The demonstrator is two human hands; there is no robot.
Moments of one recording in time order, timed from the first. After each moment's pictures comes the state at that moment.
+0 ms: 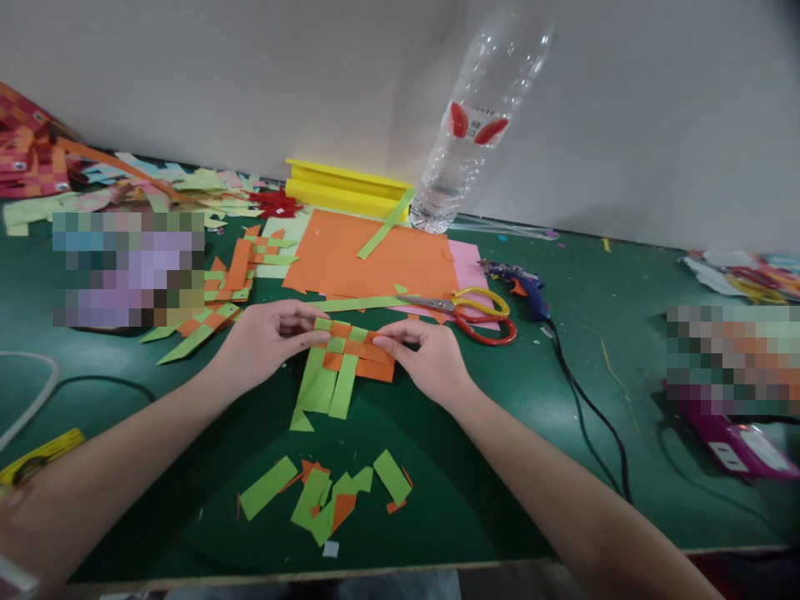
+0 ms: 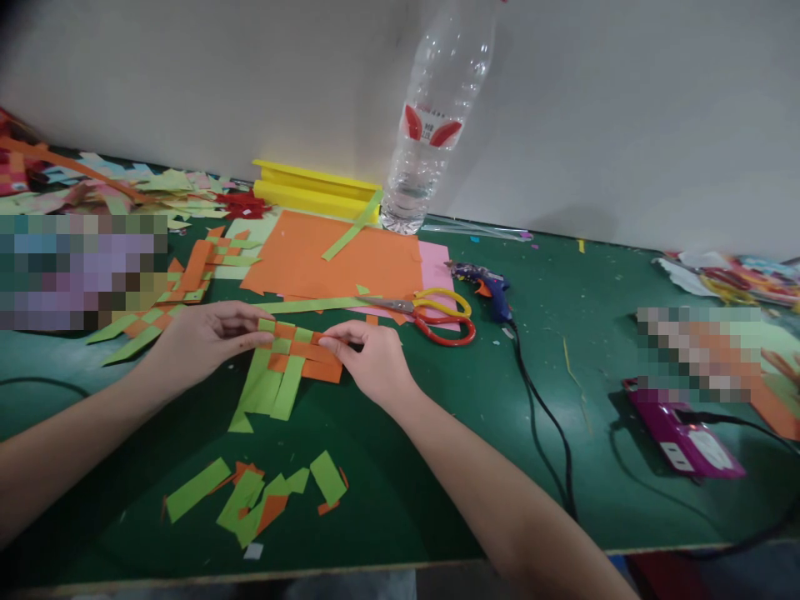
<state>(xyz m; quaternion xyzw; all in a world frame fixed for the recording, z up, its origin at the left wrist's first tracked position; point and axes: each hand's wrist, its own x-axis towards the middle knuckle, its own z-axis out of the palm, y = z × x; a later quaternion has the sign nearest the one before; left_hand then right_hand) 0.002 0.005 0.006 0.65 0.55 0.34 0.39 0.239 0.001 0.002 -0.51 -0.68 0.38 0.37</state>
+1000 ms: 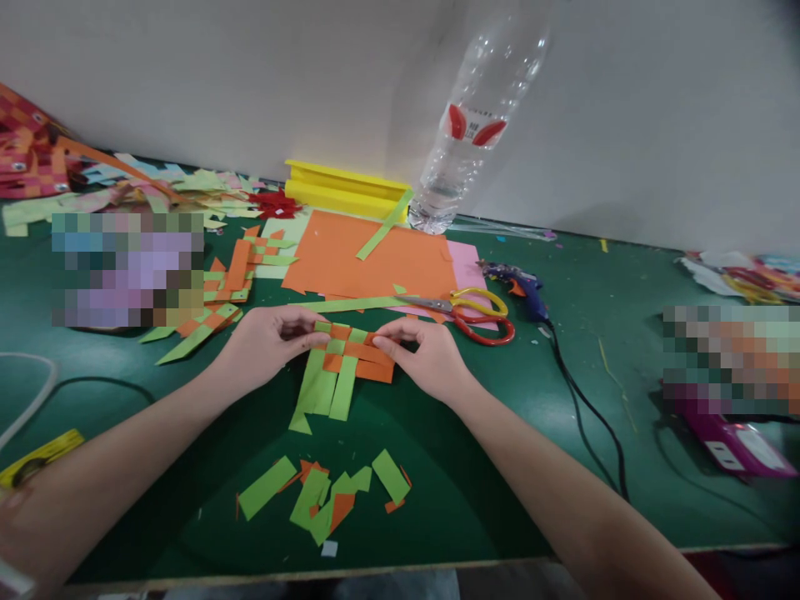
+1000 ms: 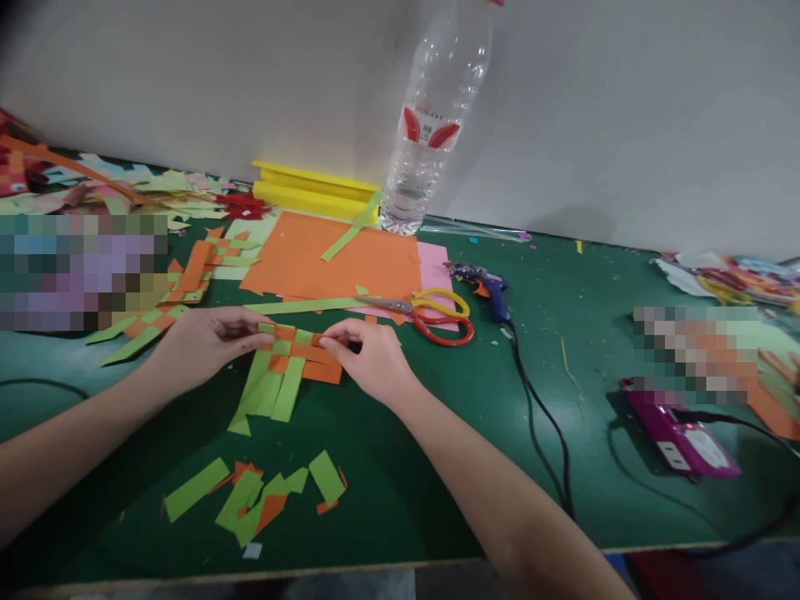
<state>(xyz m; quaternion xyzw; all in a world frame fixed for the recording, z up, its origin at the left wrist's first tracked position) 0.006 0.003 0.007 0.66 0.55 0.33 0.38 0.244 0.004 0.003 -0.50 -0.73 0.34 0.32</state>
